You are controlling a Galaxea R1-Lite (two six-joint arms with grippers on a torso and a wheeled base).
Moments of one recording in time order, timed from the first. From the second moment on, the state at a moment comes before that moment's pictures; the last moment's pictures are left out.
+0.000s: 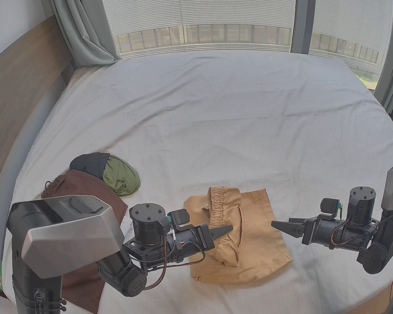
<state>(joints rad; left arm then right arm) -0.60 2.36 -0.77 -1.36 -0.50 -0.76 0.30 2.08 -0.22 -1.54 0.44 0.45</state>
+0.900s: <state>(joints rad) -0.63 2.43 -0.87 -1.36 -0.47 -0.77 0.29 2.08 -0.23 -1.54 0.44 0.46</state>
